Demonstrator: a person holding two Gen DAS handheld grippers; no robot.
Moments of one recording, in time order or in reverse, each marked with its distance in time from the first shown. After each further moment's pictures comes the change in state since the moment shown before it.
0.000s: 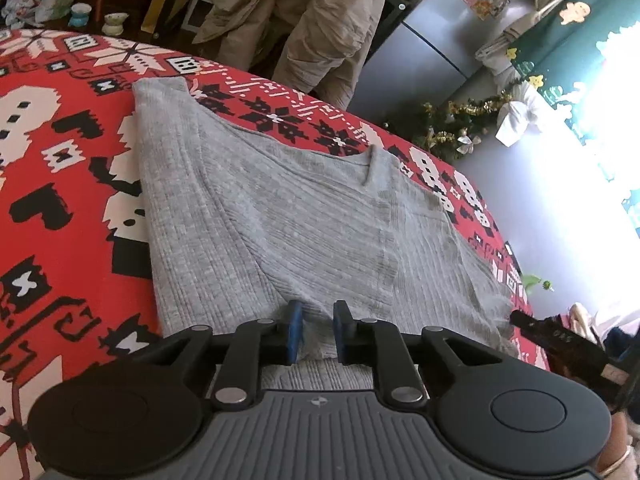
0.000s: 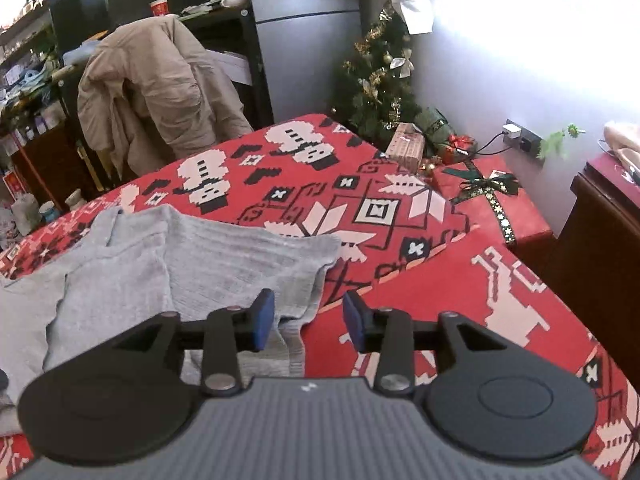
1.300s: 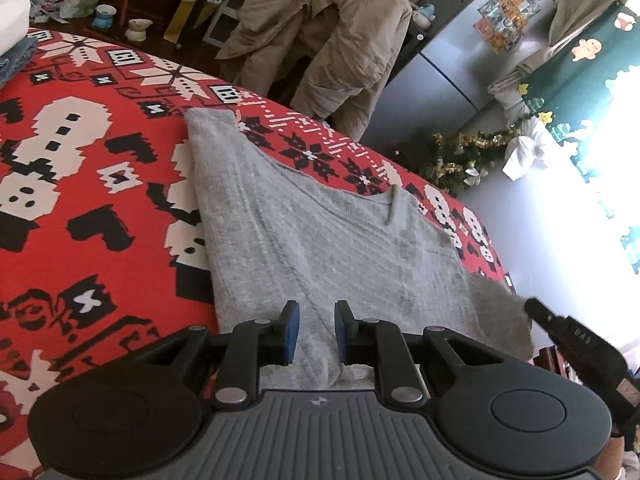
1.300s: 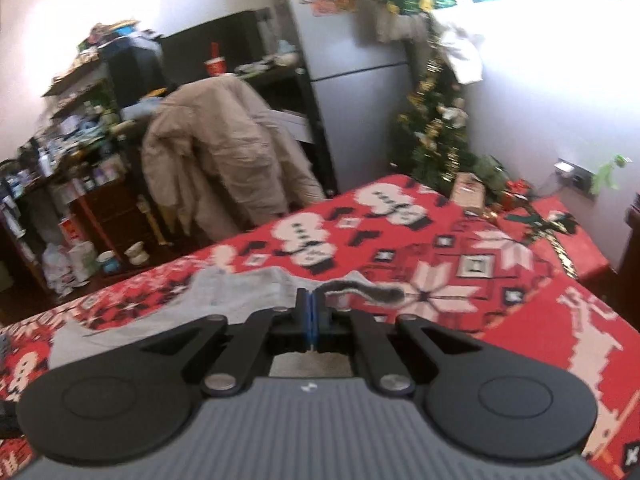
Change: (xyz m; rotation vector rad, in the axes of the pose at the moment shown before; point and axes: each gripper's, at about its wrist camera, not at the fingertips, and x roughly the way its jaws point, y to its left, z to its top) left arm -0.030 0.026 0.011 -0.064 -0.062 0.009; right arm -0.035 0.069 0.003 0.010 -0.197 0.195
